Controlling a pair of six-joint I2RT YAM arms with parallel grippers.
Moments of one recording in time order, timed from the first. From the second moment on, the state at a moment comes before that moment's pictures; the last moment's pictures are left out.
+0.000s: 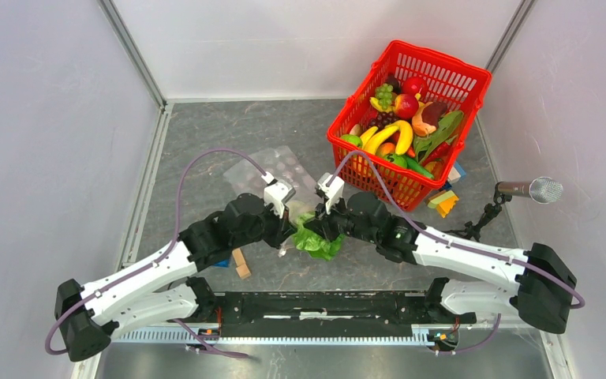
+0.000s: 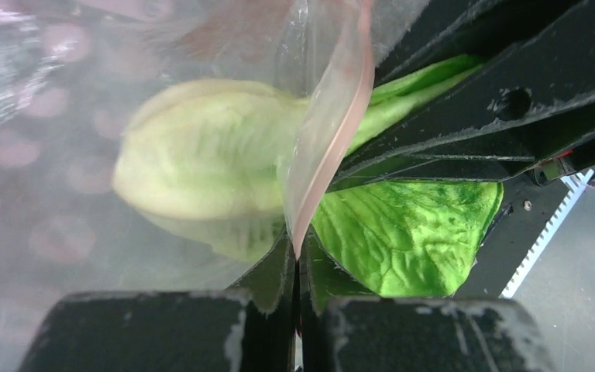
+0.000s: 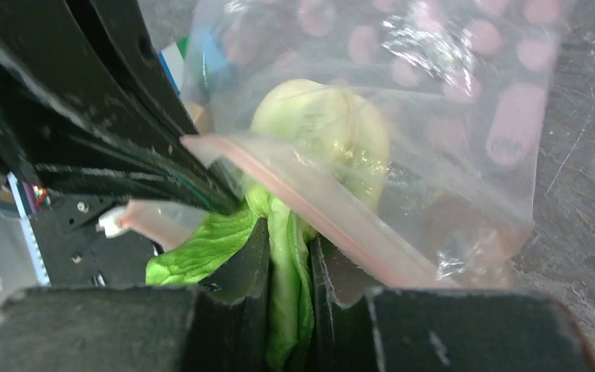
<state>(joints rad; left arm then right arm) -0.92 0.87 0.70 -0.35 0.01 -0.29 1.02 1.17 0.70 0.08 -0.04 0.17</state>
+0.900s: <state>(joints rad) -0.93 0.83 0.69 -0.32 0.01 -0.33 1.02 1.10 0.67 0.10 0.12 0.21</state>
